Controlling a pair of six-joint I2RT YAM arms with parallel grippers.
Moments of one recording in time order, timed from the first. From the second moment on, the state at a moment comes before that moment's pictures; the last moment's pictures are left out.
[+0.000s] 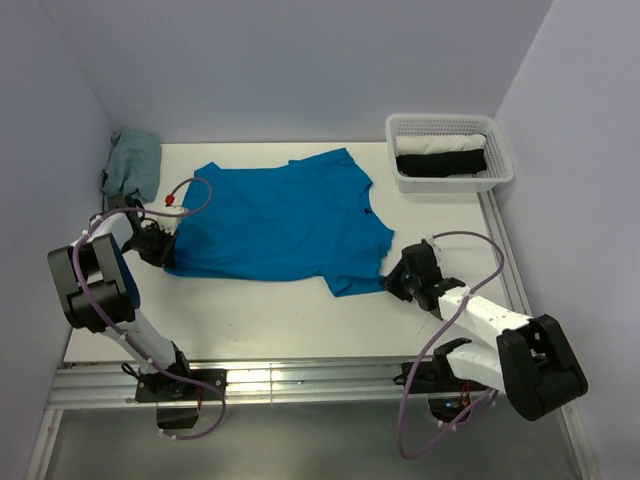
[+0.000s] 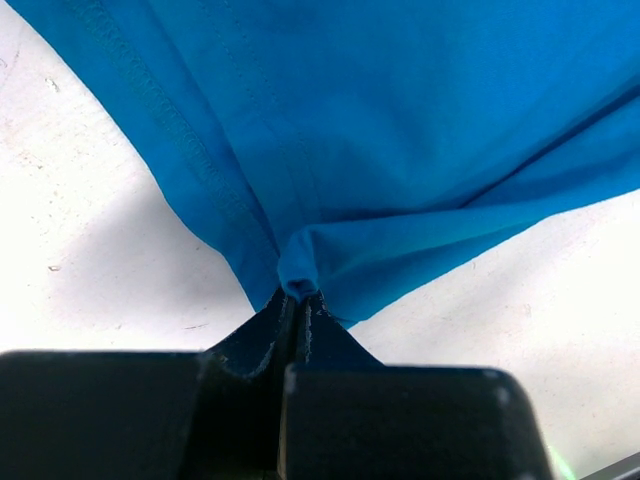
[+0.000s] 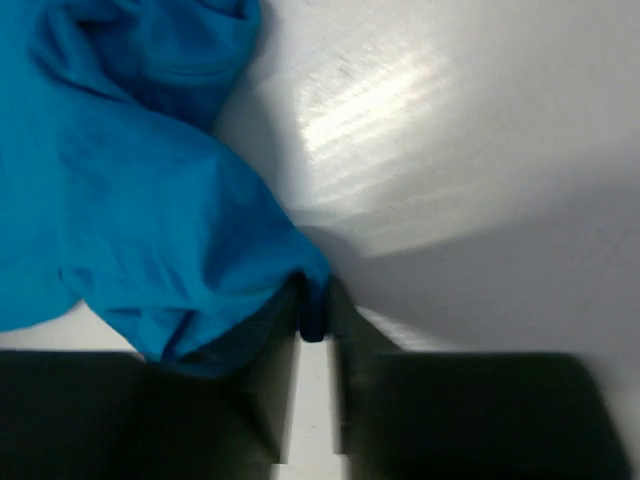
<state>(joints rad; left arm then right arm) 0.35 1.72 1.07 -0.71 0.41 0.83 0.35 1.12 0.34 -0.08 0.04 0.95</state>
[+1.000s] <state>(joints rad) 0.48 1.02 1.24 -0.05 0.53 0.12 0.32 0.79 1.63 -0.53 0.07 0.56</state>
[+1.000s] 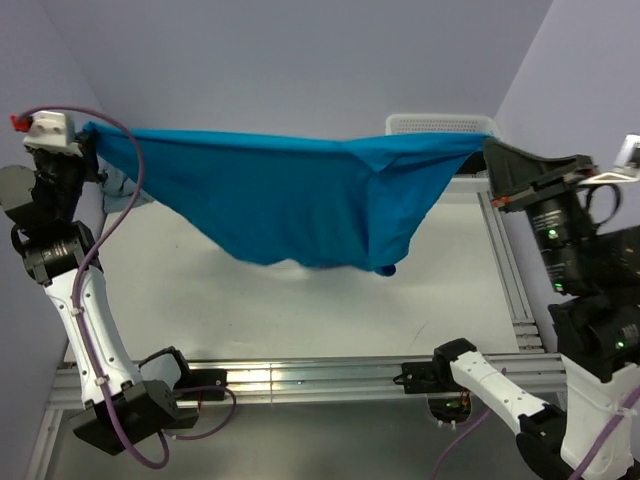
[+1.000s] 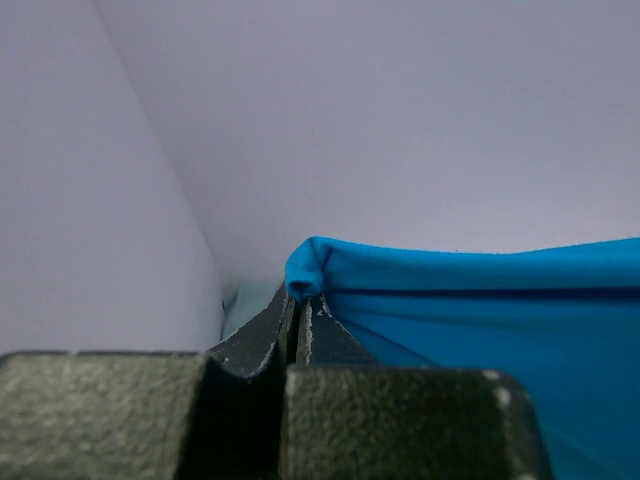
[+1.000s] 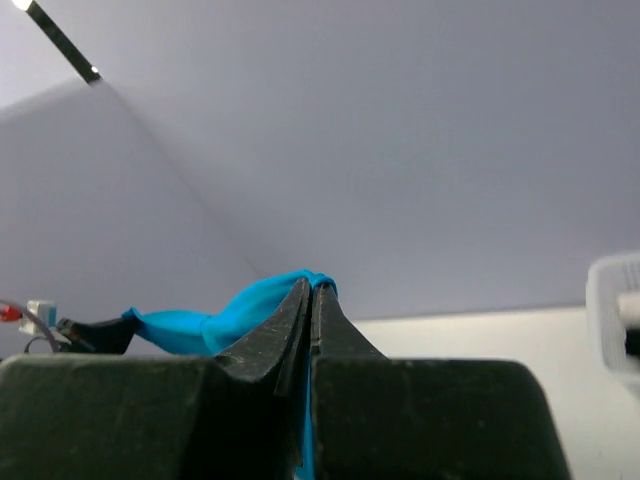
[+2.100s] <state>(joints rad) 0.18 1.53 1.60 -0.84 0.57 0.49 0.13 1.24 2.05 -0.66 0.19 0.42</state>
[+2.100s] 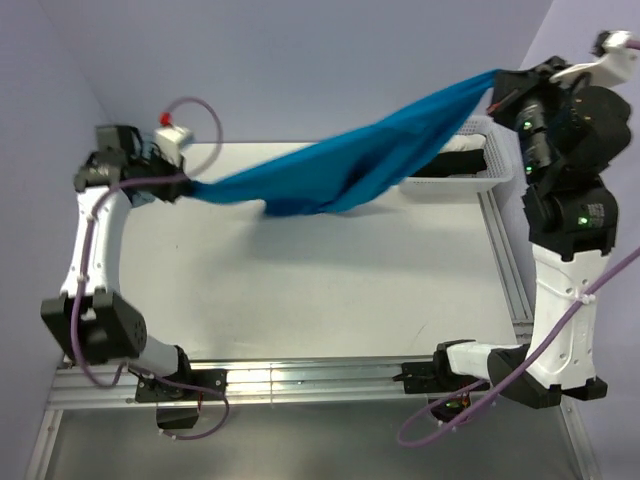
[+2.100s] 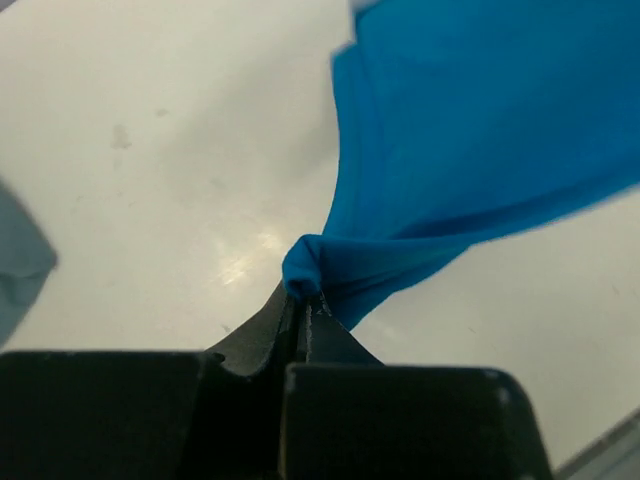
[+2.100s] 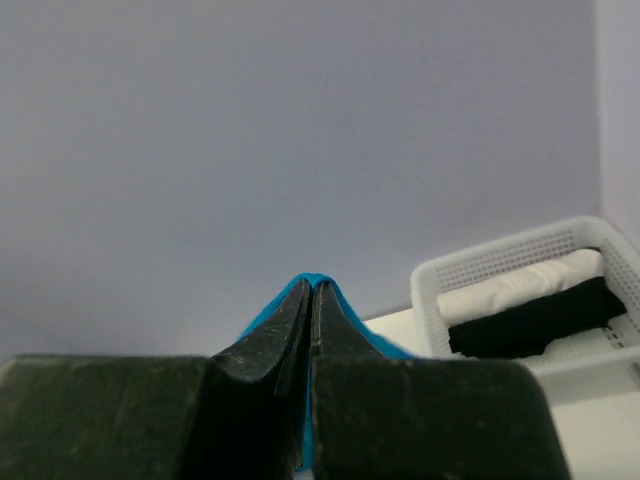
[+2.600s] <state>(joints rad) 0.55 1.90 2.27 -0.98 0.69 0.40 0.27 1.25 1.98 -0.66 -0.04 0.52</state>
